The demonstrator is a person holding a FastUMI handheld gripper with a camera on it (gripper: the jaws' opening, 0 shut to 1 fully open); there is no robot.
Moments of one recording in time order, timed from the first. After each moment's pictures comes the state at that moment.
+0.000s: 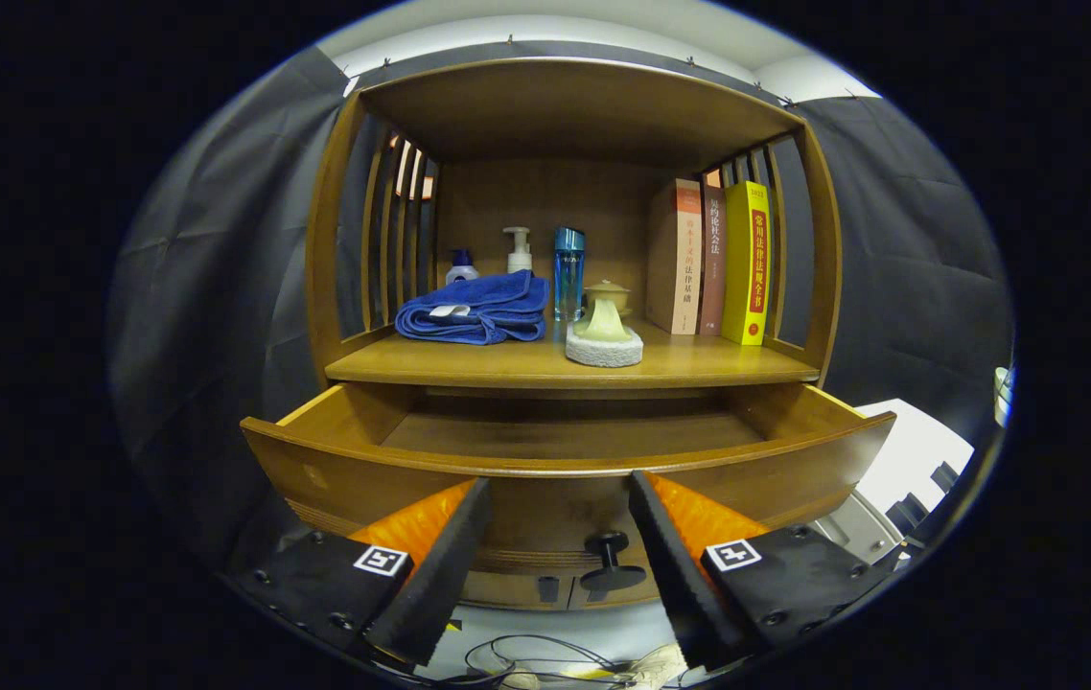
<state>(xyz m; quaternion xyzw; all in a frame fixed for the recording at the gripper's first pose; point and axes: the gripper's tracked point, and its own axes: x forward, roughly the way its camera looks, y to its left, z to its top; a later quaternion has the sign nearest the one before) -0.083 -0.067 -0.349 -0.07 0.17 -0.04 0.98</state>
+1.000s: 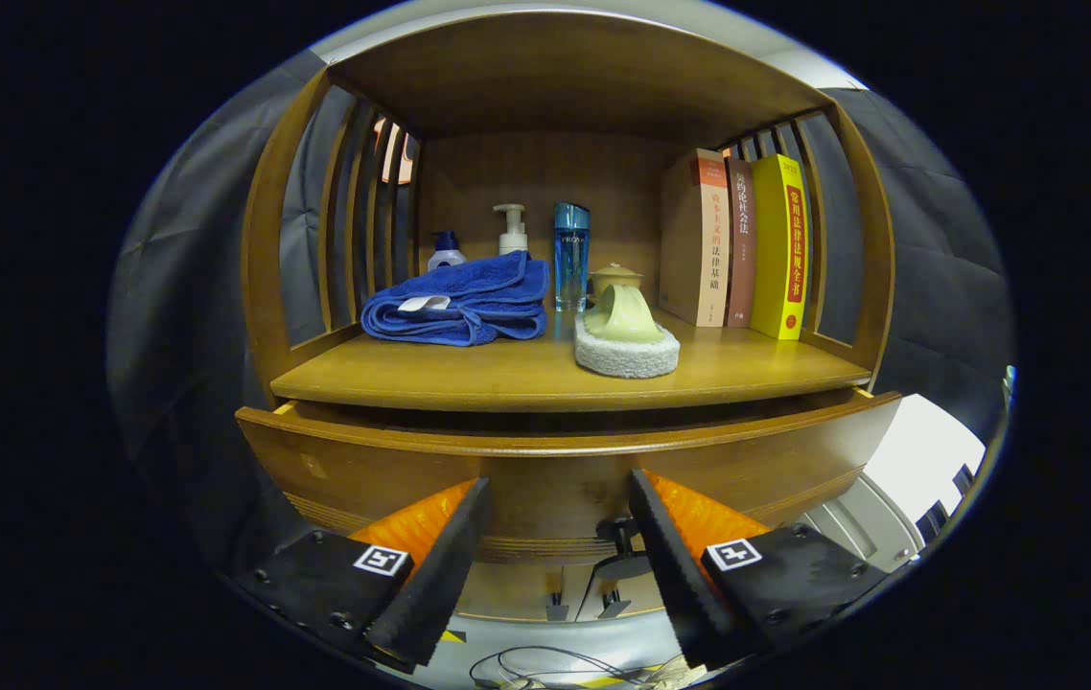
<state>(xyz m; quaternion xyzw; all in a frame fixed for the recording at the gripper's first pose) -0.011 -0.071 -0.383 -0.06 0.19 -0.05 0.98</state>
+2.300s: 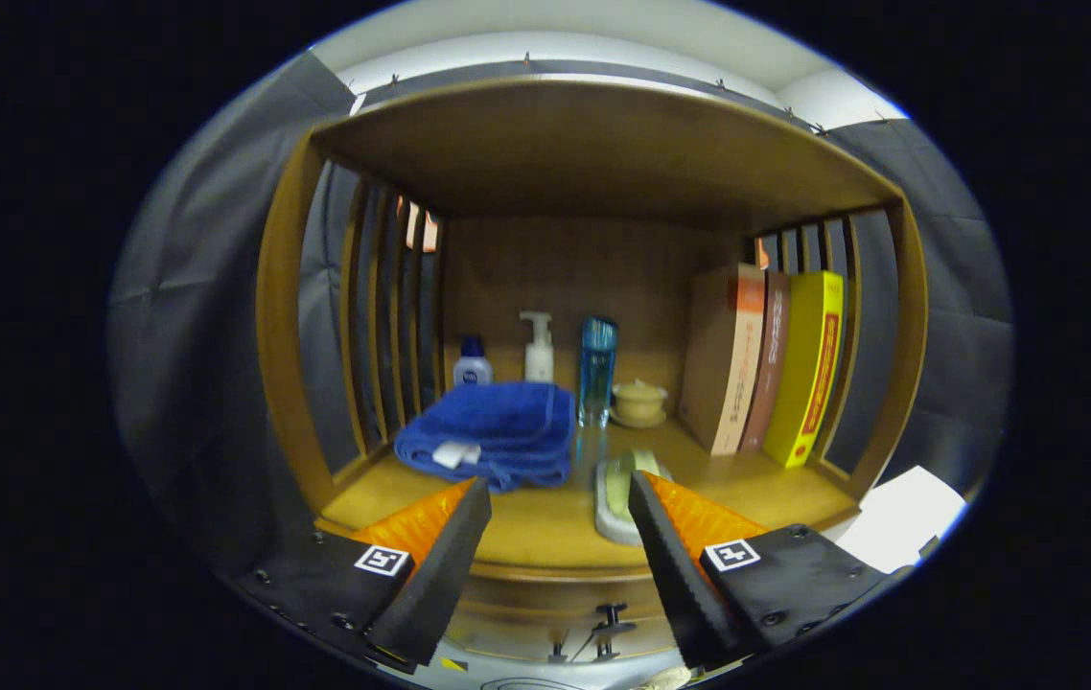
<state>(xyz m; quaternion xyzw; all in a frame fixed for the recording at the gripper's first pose) 0.063 -0.030 -0.220 -0.07 0.11 0.00 0.99</state>
